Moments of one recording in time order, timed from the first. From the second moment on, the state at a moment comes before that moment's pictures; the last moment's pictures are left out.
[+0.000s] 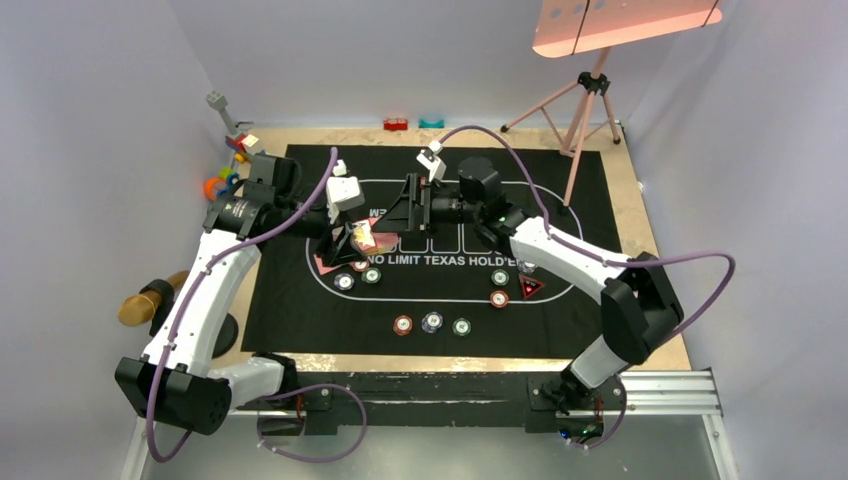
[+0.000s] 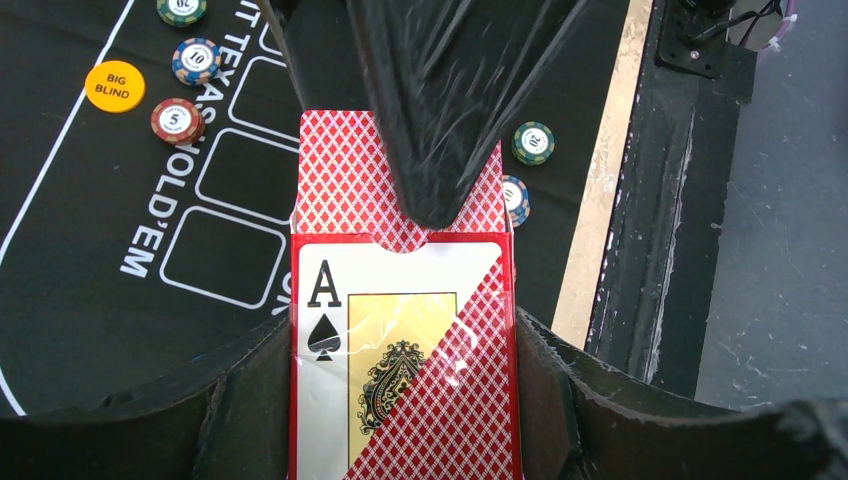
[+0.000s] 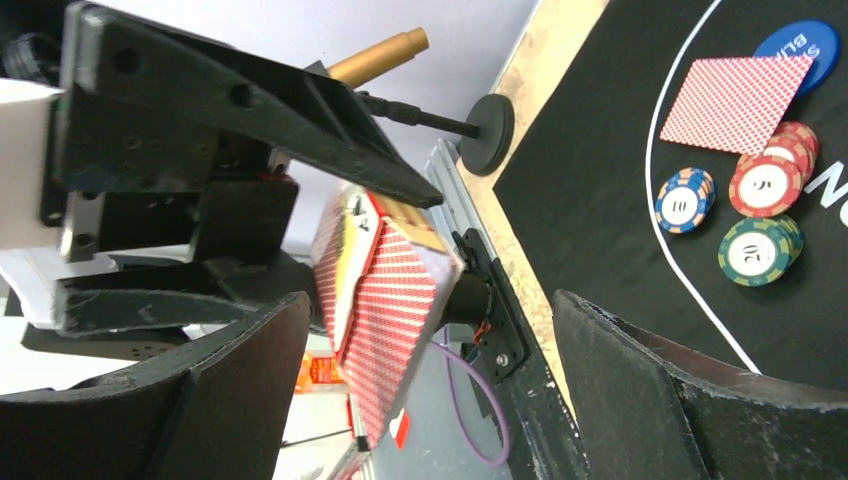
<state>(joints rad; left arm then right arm) -0.22 1.19 1.28 -1.01 0.87 0.68 0.68 1.56 1.15 0.19 -0.71 0.95</state>
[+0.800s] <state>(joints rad) -0.22 1.19 1.28 -1.01 0.86 0.67 0.68 1.59 1.13 0.23 -0.75 1.02</state>
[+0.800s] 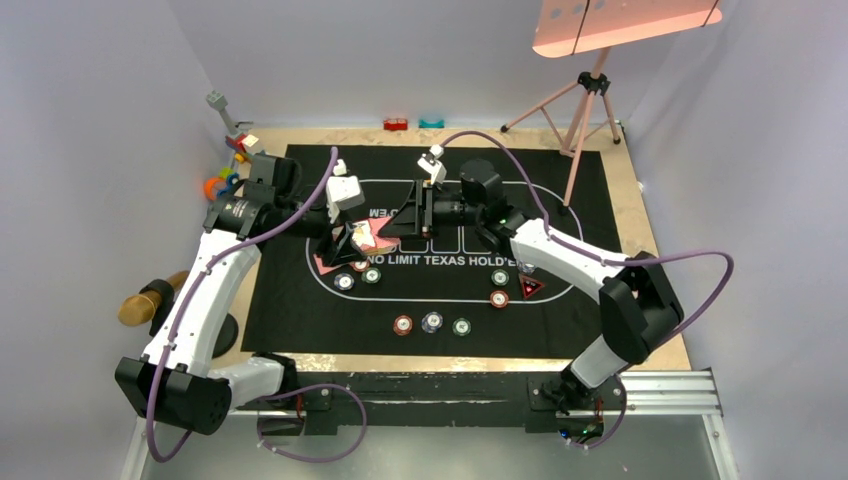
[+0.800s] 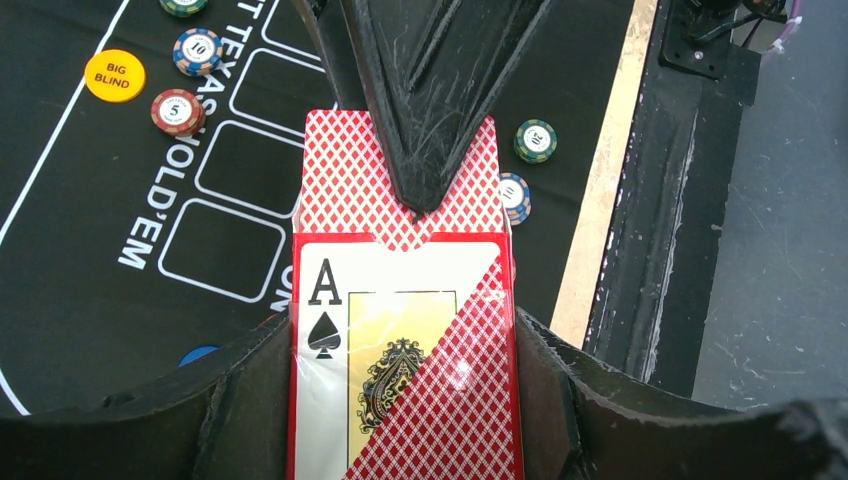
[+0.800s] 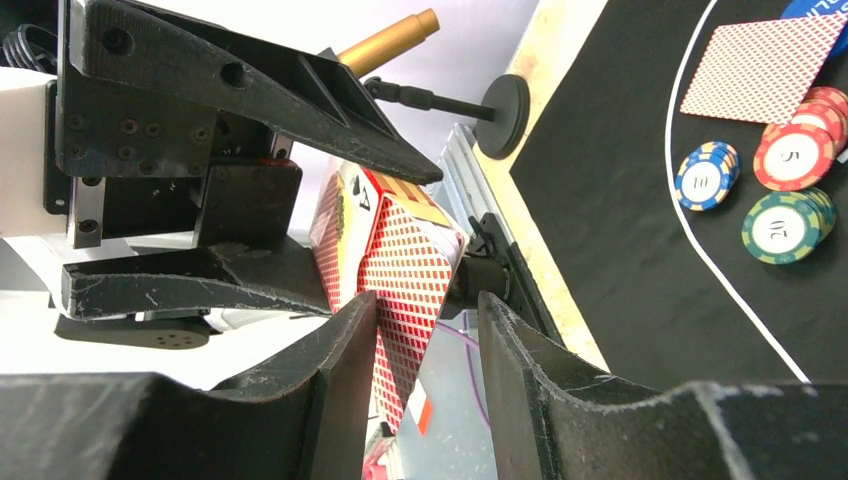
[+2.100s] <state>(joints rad) -0.22 1.18 1.28 -0.98 0.86 0.66 0.54 1.44 1.06 0.19 -0.78 1.05</state>
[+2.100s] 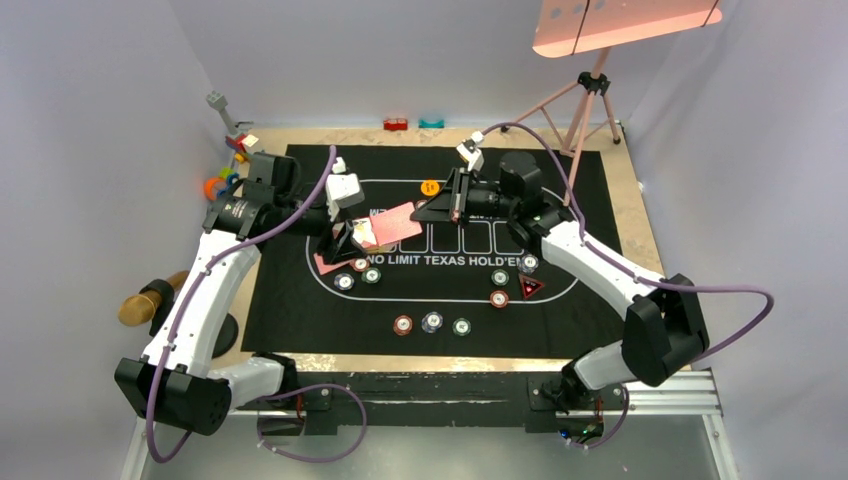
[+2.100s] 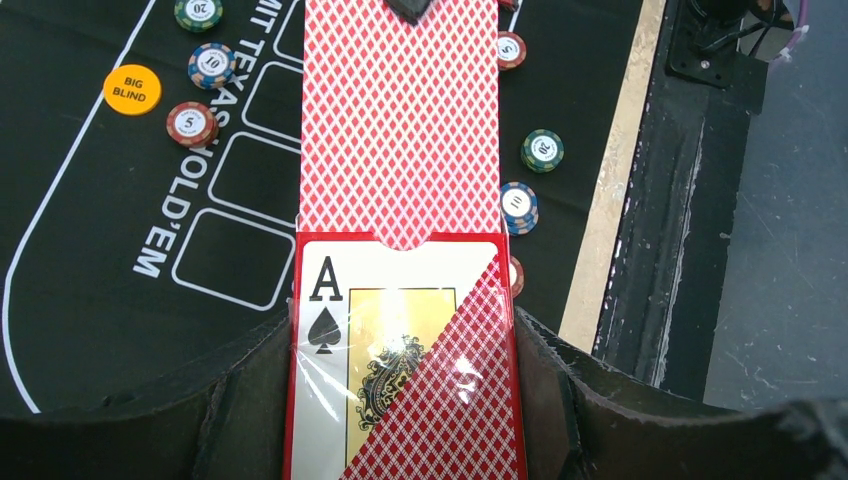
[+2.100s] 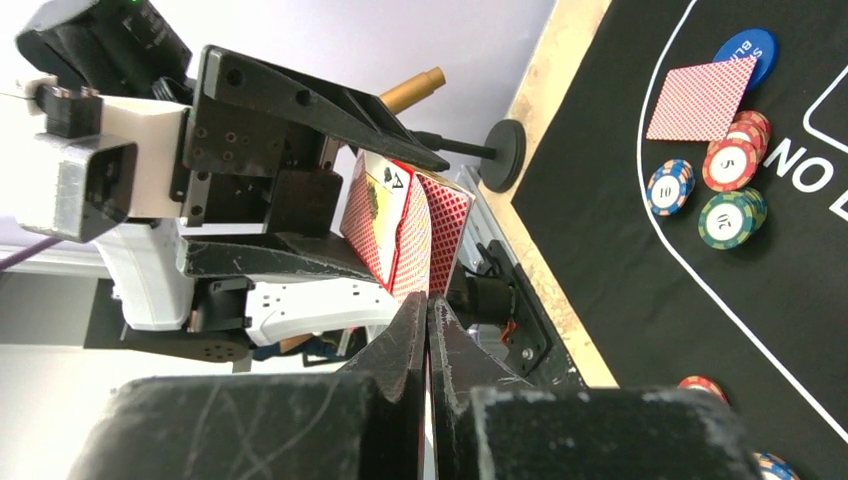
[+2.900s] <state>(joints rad) -0.22 1.18 1.30 -0.98 0.91 0.61 0.26 1.70 1.27 0.11 -0.78 0.99</state>
